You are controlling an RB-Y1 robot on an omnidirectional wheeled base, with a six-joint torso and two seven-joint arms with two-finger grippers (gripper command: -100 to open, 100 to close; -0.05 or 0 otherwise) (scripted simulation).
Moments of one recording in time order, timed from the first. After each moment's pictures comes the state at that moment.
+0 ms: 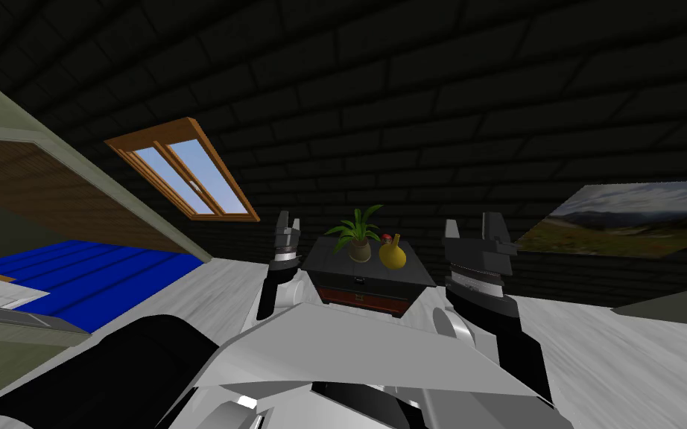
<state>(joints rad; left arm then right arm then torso) 0.46 -0.01 0.07 -2.36 -0.01 -0.41 -0.10 0.49 0.02 0.03 -2.39 -0.05 -0.49 0.02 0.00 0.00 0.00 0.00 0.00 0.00</state>
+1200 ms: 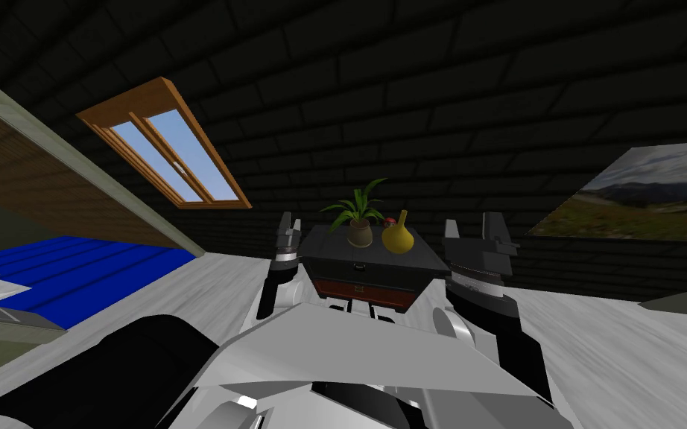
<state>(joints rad) 0.46 0.03 0.07 -2.34 -0.01 -0.42 -0.10 0.49 0.02 0.03 -2.39 -0.05 -0.49 0.02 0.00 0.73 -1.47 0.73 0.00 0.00</state>
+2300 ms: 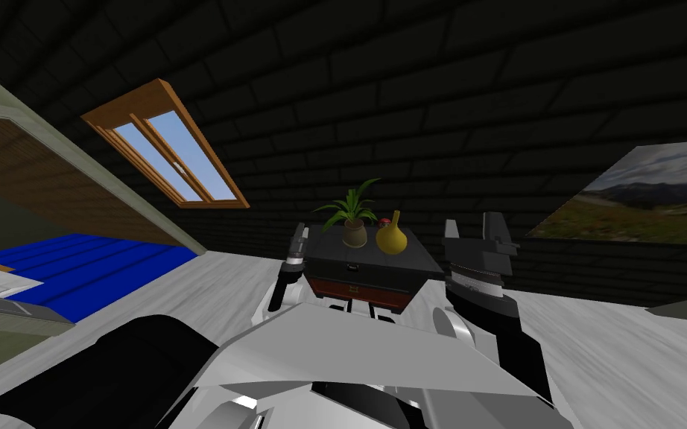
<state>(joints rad) 0.40 0.15 0.06 -2.07 -0.02 -0.58 -0.12 0.49 0.02 0.03 -2.39 -0.05 -0.49 0.02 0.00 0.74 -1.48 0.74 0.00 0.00</state>
